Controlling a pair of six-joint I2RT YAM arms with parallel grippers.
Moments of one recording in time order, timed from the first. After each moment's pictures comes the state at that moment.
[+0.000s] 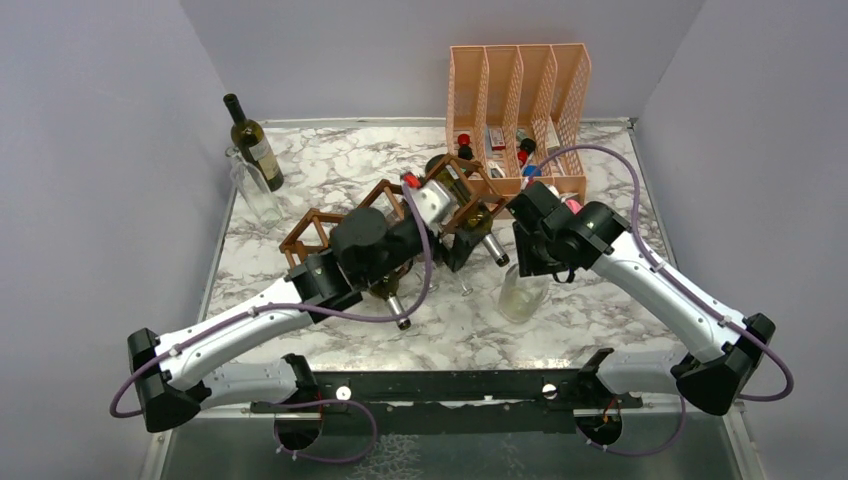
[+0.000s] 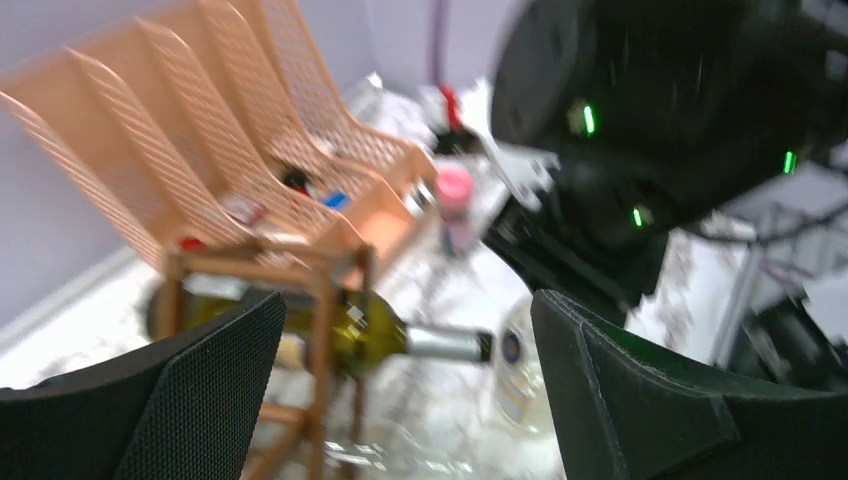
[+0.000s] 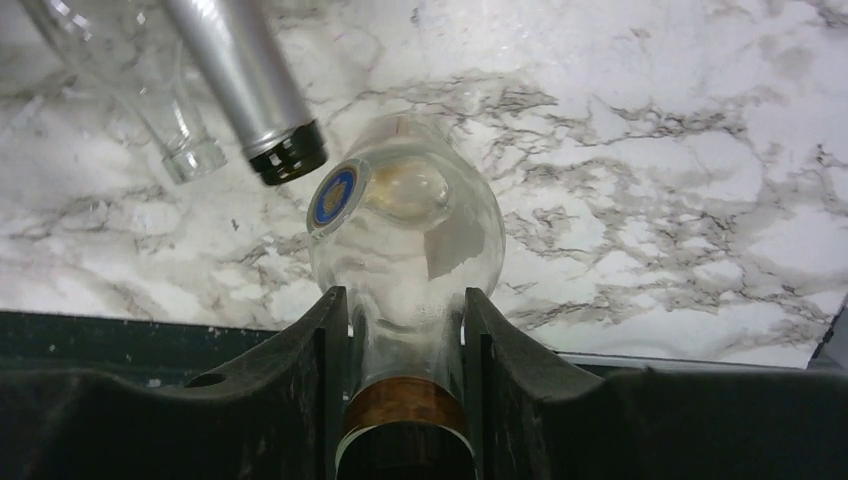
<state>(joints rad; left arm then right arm) -1.08 1.07 0.98 0.08 -0.09 0.04 0.75 1.25 1.31 -1.23 0.30 0.52</state>
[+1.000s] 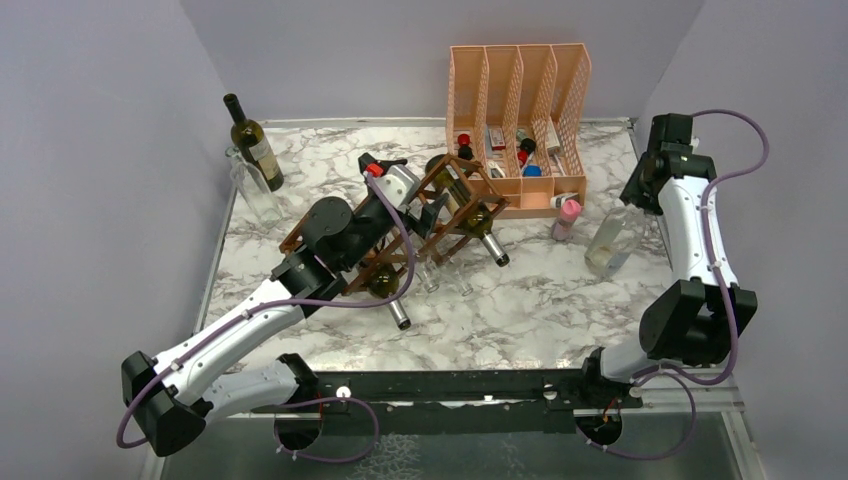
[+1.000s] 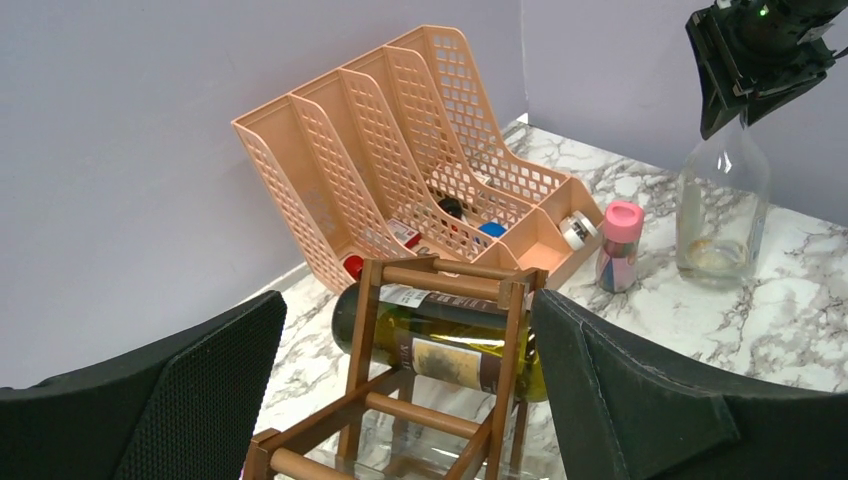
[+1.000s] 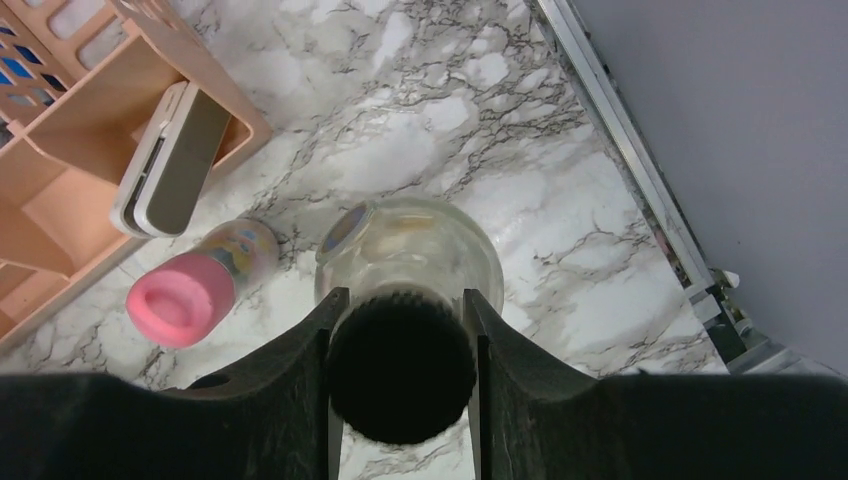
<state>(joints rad) -0.81 1.02 0.95 0.21 -0.07 0.19 -0.18 1.50 1.47 -0.95 0.29 0.30</state>
